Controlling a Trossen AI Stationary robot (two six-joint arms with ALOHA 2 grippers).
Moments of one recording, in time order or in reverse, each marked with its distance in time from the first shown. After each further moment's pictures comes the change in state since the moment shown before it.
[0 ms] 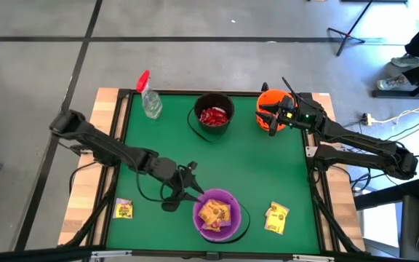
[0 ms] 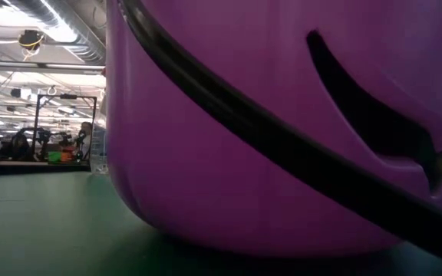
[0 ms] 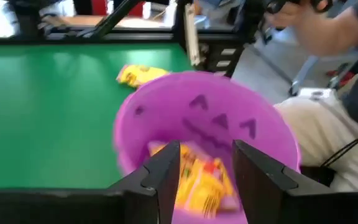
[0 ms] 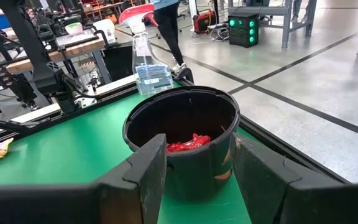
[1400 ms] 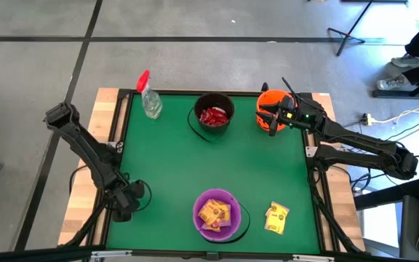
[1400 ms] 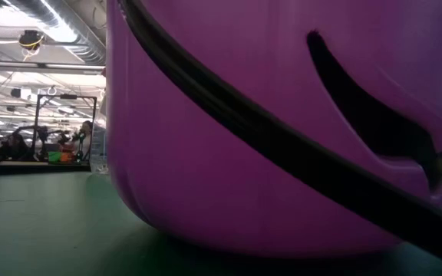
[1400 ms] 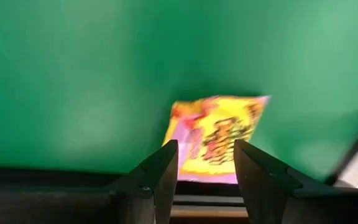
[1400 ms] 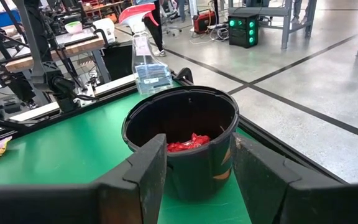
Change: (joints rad) left arm -0.500 -0.169 -0.117 -1.099 0.122 -0.932; right arm 0.000 0.000 0.000 0.000 0.000 -0.010
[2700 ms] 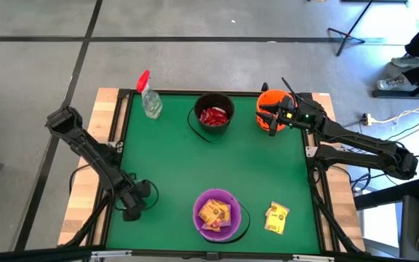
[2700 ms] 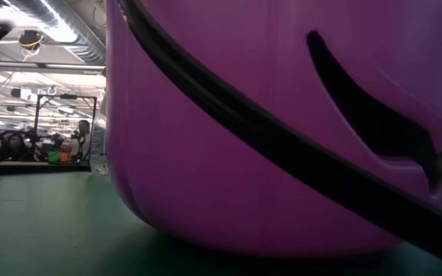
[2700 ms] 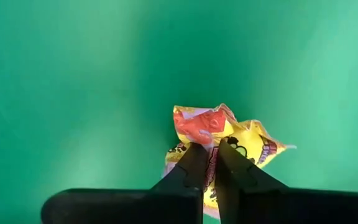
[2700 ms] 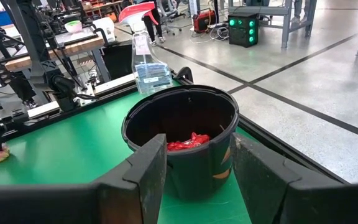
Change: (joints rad) left arm 0.039 0.081 -0.074 0.169 -0.108 -0.005; right arm 0.000 0.000 0.000 -0.003 0.000 -0.001
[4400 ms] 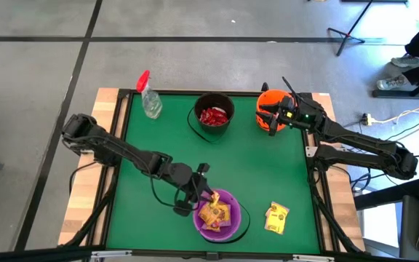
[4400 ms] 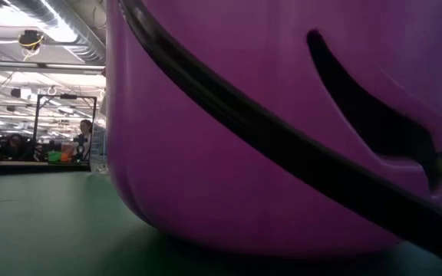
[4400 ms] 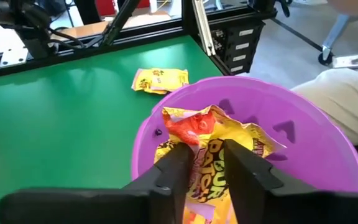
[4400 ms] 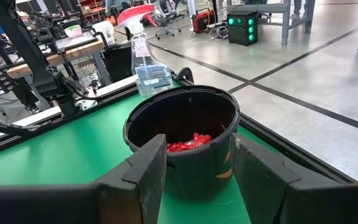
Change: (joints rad) left arm 0.467 0.241 0.397 0.789 -0.062 1.125; right arm 0.000 0.000 0.000 0.001 0.000 0.034
